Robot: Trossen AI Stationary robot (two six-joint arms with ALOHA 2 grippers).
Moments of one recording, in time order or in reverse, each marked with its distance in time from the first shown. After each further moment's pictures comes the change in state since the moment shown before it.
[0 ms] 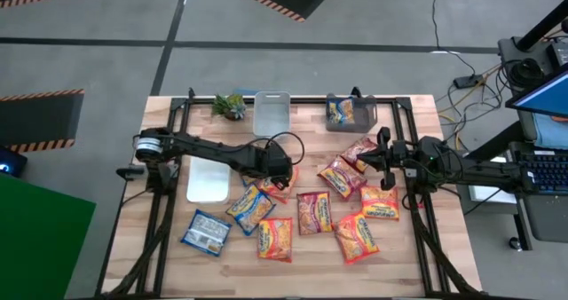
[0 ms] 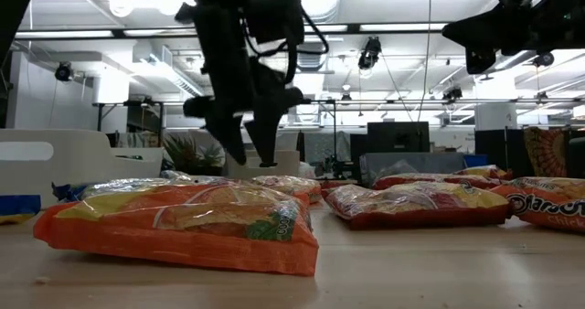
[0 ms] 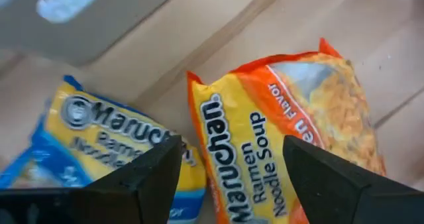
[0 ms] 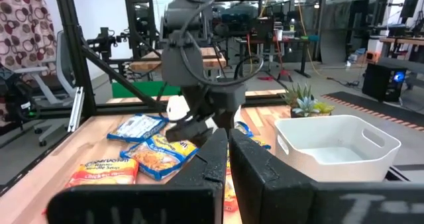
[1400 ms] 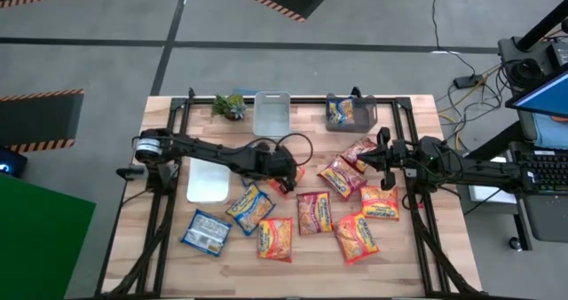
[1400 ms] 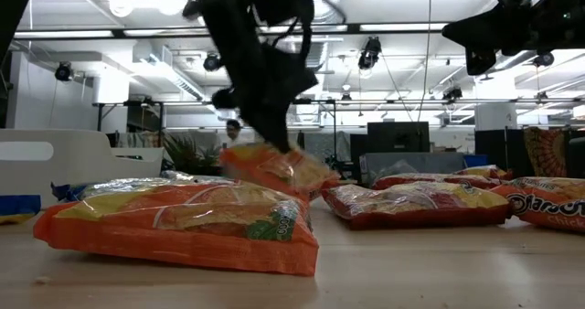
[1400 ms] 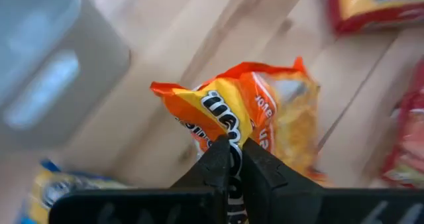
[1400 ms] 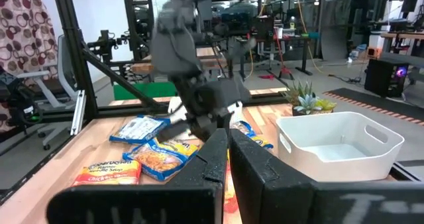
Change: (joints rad) left arm -0.023 0.000 0.057 0.109 -0.046 0.295; right arm 0.000 0.000 0.000 -0.001 0.000 0.025
